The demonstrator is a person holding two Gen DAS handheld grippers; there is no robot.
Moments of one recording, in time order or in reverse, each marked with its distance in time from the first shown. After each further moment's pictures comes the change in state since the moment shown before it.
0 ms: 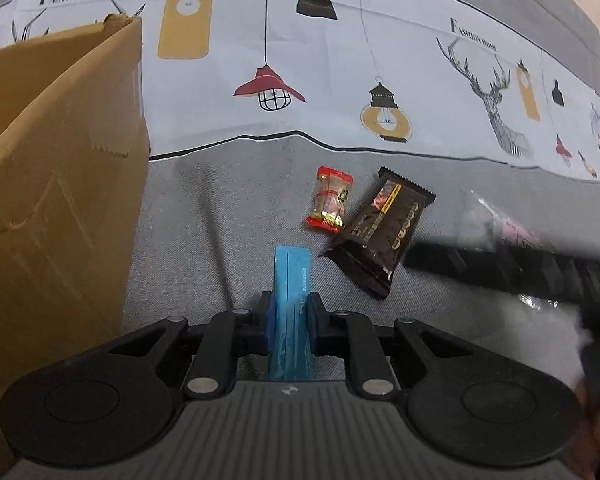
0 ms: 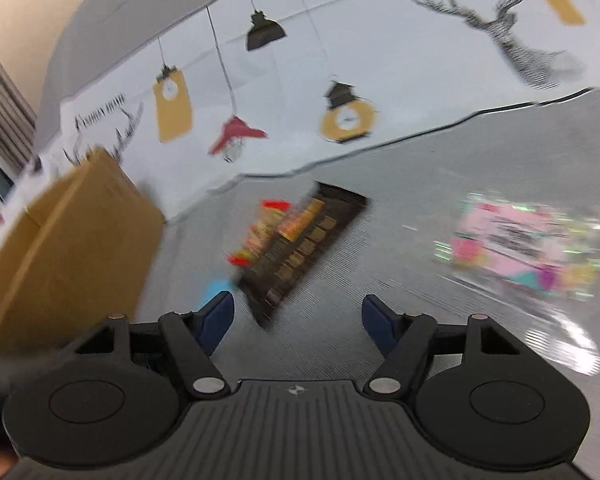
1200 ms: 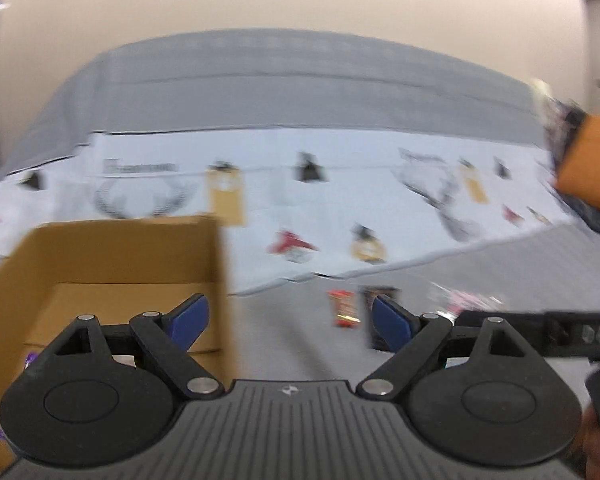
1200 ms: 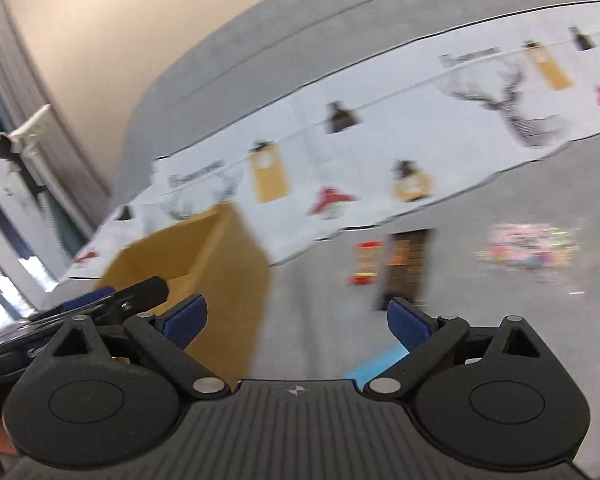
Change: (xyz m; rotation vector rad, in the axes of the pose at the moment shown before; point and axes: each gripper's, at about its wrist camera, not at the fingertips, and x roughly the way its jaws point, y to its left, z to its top) left arm -0.200 0.019 -0.008 0.154 -0.367 -0.022; right arm -0.139 0.083 -0.050 -0.011 -0.222 0.038
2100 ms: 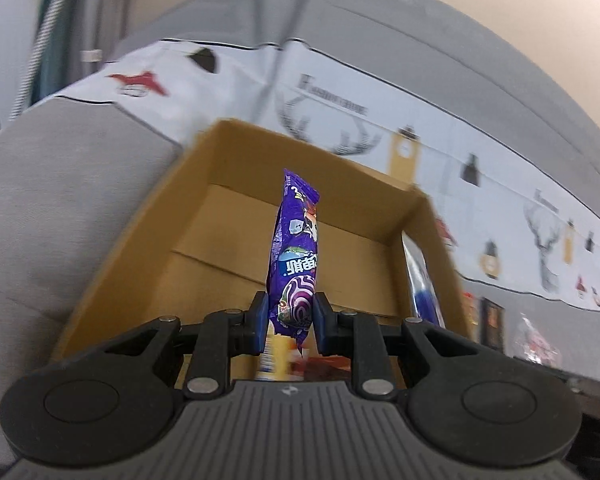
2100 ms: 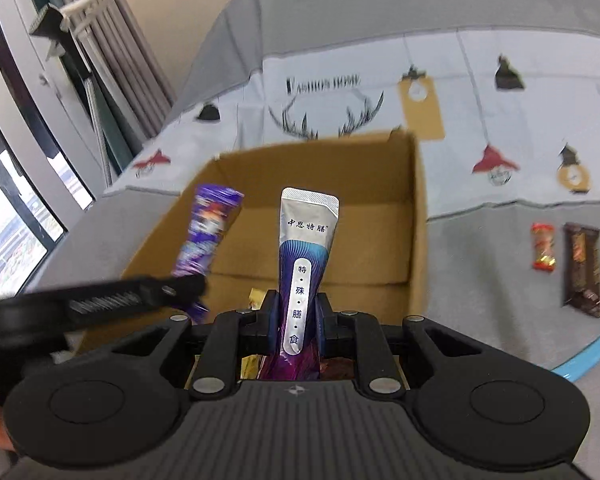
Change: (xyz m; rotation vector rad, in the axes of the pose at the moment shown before) left arm -0.016 0.222 -0.011 -0.433 0.218 0.184; right arm 0.112 0.204 -0.026 -0.202 0.236 0.076
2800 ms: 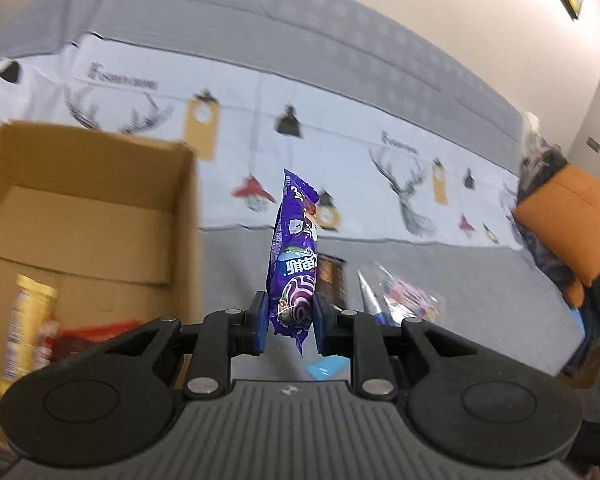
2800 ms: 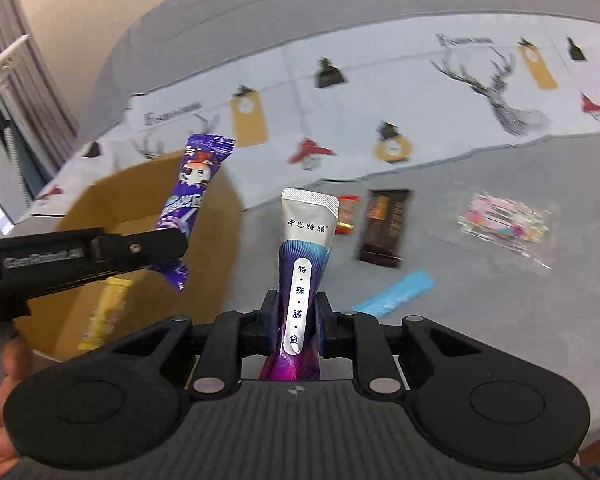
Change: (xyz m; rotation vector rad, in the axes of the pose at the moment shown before) left arm -0.002 -0.160 -0.059 0.188 -0.006 -0.333; right arm -0.107 -0.141 -0.047 0.119 -0.090 -0.193
